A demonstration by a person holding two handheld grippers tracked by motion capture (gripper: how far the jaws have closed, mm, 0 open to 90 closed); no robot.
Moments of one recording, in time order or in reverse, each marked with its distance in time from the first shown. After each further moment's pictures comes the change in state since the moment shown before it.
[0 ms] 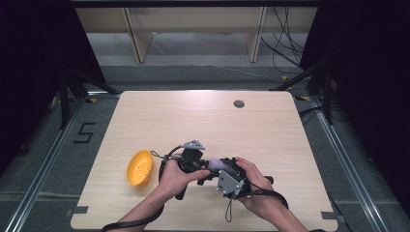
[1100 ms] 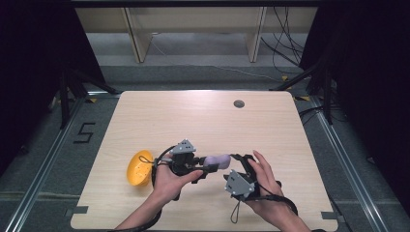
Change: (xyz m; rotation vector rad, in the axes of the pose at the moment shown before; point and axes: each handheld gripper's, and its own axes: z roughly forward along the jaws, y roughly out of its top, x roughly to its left) left arm -0.009 -0.006 -0.027 -0.137 0.101 0.090; right arm 0.005 -0.012 -0.025 0.008 -0.068 0.195
